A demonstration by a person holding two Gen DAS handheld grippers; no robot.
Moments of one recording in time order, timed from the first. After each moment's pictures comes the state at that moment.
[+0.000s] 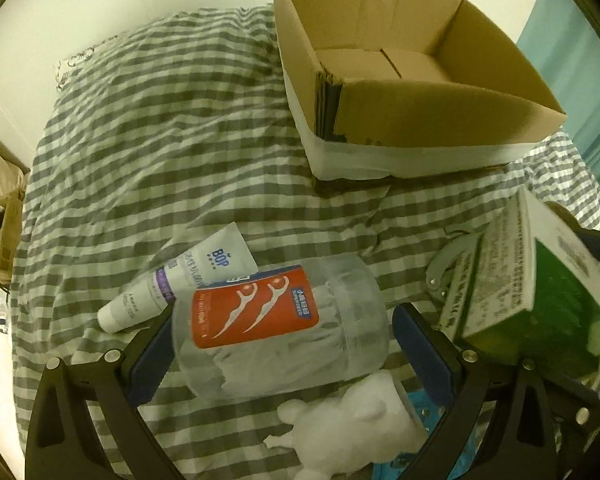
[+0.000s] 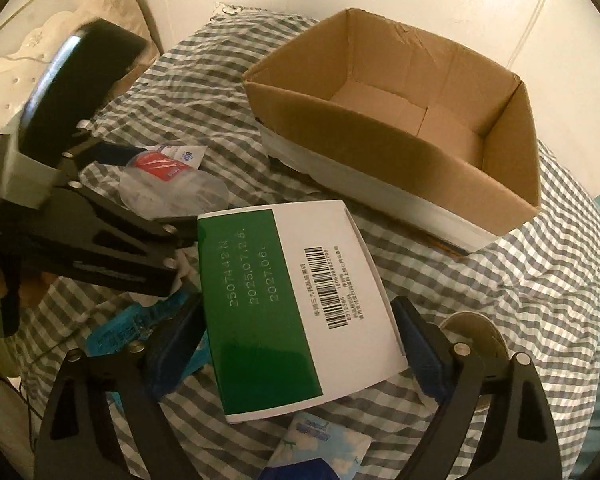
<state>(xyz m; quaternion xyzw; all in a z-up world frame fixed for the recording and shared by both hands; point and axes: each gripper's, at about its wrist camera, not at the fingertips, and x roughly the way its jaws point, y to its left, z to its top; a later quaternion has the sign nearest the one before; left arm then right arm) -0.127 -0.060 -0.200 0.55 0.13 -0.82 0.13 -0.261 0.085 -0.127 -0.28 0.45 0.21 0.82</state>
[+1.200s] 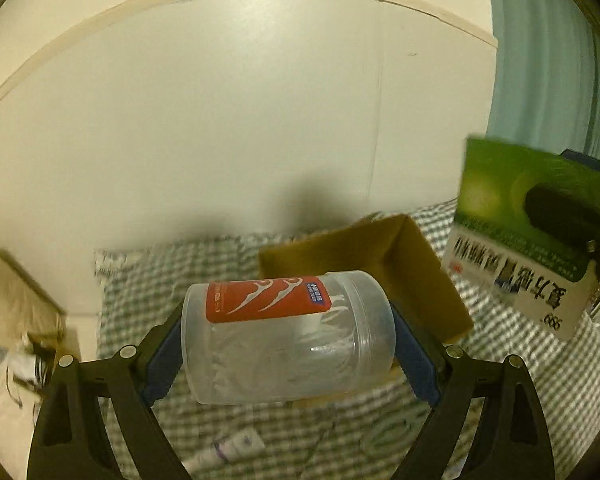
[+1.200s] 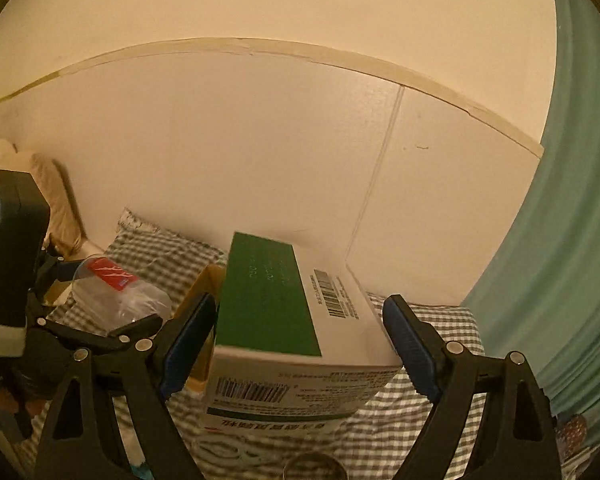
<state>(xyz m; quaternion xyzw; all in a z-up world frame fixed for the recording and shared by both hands) -0.185 -0.053 -0.012 0.34 0.06 -0.92 0.17 -0.266 0.097 0.088 -0.24 0.14 0.29 0.92</state>
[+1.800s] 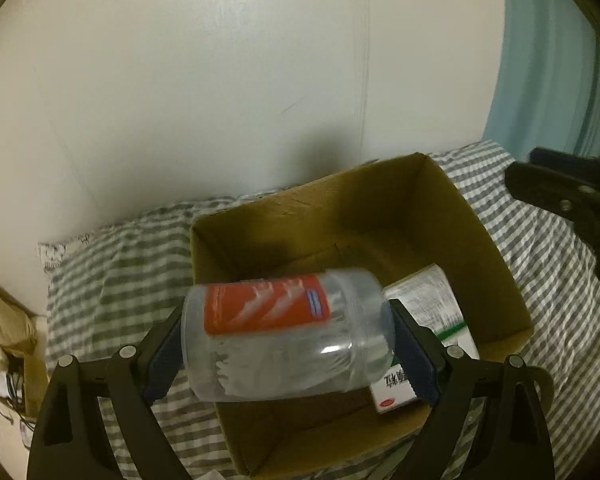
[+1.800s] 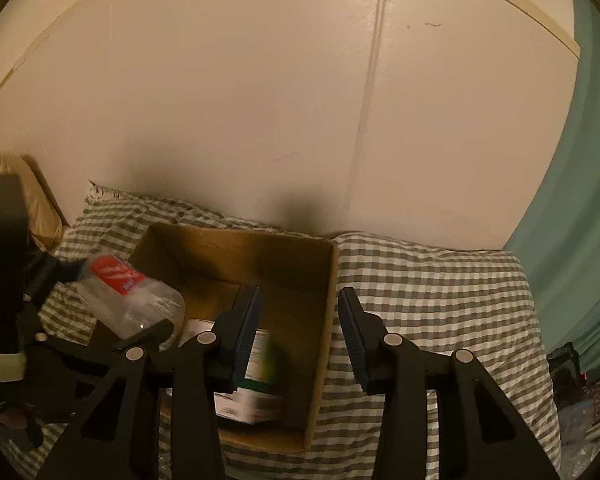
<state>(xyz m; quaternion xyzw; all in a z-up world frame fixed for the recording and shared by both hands) -0.269 -0.057 -0.100 0.41 0.07 -0.89 0.18 -0.144 0.127 0.025 -0.29 0.15 0.55 0.77</state>
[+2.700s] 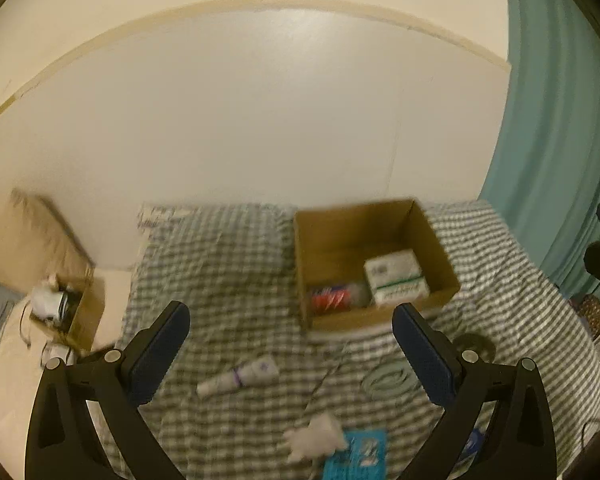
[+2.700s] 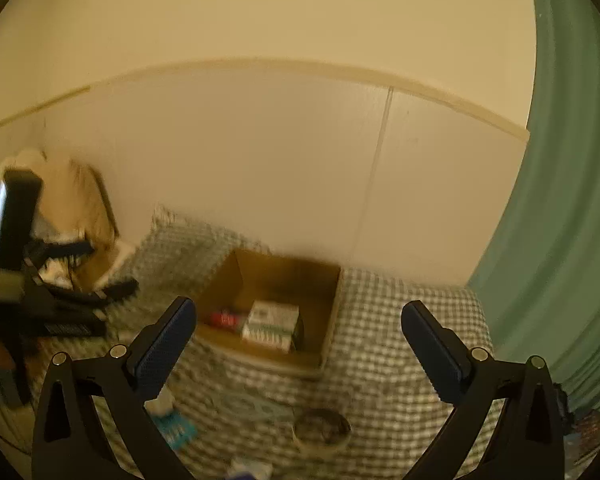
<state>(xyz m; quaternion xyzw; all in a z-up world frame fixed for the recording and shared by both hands) -0.083 -0.004 -0.022 0.32 0.13 -0.89 0.28 -0.212 -0.053 0.088 -0.30 0.03 0.66 0.69</state>
